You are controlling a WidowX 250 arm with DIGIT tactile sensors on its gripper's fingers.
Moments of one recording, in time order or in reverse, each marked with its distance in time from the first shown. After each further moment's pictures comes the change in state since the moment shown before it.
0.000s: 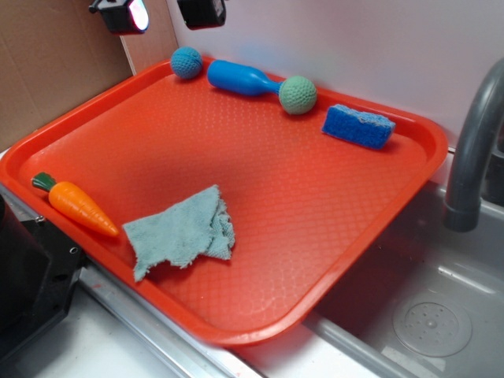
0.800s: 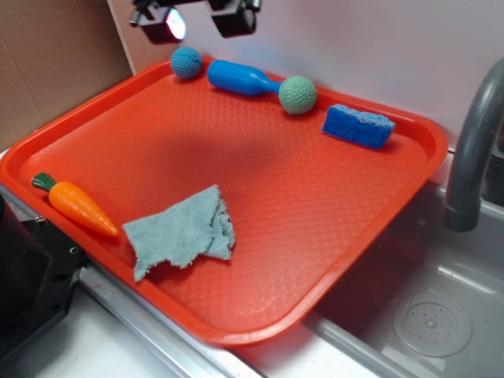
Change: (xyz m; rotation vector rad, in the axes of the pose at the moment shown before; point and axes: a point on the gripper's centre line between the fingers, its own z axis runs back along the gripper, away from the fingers) arm 0.037 -0.014 -0.038 -0.077 -0.215 -0.104
